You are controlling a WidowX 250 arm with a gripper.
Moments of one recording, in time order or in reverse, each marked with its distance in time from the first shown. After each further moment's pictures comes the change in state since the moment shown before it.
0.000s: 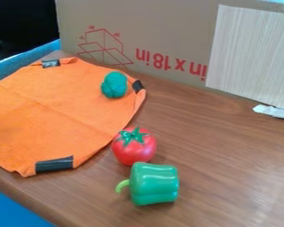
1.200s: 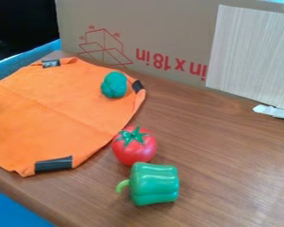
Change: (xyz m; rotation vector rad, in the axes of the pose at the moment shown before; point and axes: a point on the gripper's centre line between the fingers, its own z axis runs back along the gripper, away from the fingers) arm 0.030 0.040 -0.037 0.186 0.035 0.134
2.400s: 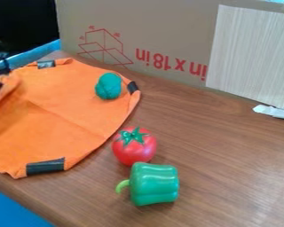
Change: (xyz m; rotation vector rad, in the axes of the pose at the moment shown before) arm 0.007 -0.083 0.043 -0.092 0.110 -0.039
